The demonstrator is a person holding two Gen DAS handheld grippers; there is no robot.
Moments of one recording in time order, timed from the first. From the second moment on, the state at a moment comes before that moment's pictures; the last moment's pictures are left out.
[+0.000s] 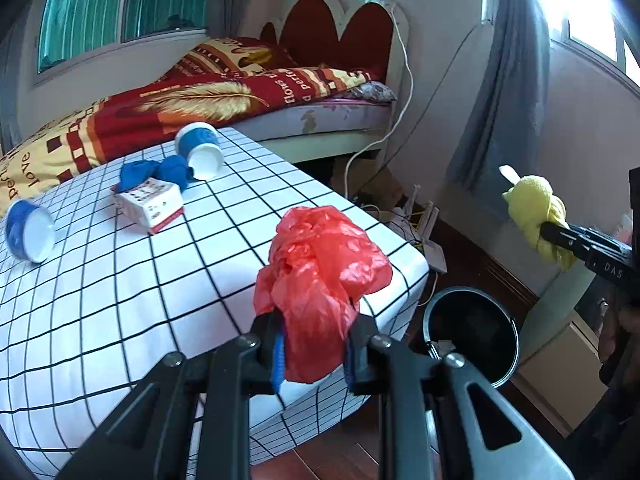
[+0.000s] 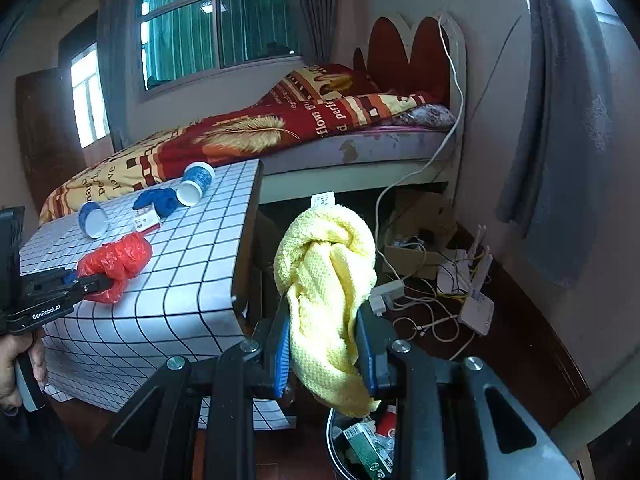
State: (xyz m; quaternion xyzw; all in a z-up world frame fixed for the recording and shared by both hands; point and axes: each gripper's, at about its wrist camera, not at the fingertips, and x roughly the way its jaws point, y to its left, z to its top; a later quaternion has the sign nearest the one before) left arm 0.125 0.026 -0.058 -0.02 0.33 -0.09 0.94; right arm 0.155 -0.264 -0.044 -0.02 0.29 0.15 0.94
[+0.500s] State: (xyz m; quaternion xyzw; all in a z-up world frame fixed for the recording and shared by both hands) left arm 0.140 -0.008 -0.069 -0.01 0.34 -0.12 0.93; right arm 0.147 -0.310 -0.067 -0.01 0.32 0.11 0.94
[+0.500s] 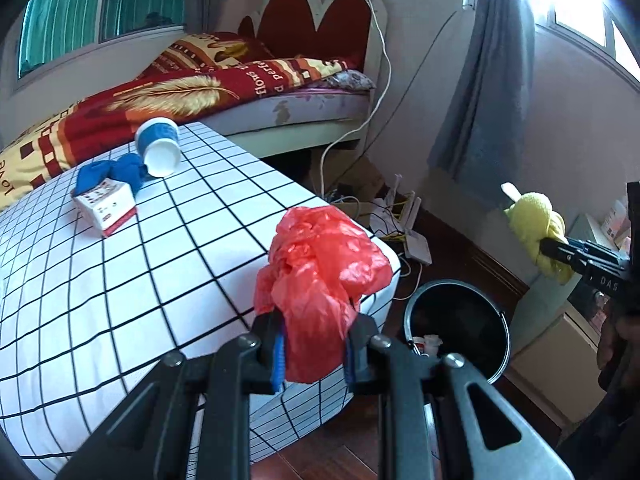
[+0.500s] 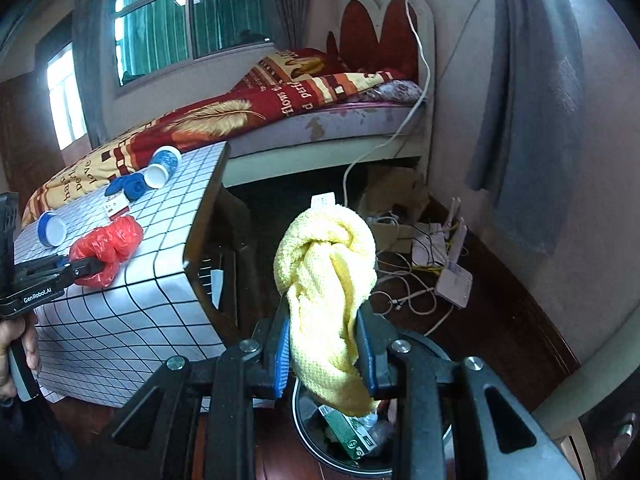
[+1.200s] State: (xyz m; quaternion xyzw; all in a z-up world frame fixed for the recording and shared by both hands) left arm 0.151 -0.071 -0.083 0.00 0.35 -0.18 0.92; right arm 0.143 -0.341 -0.108 -0.02 0.38 0.10 0.92
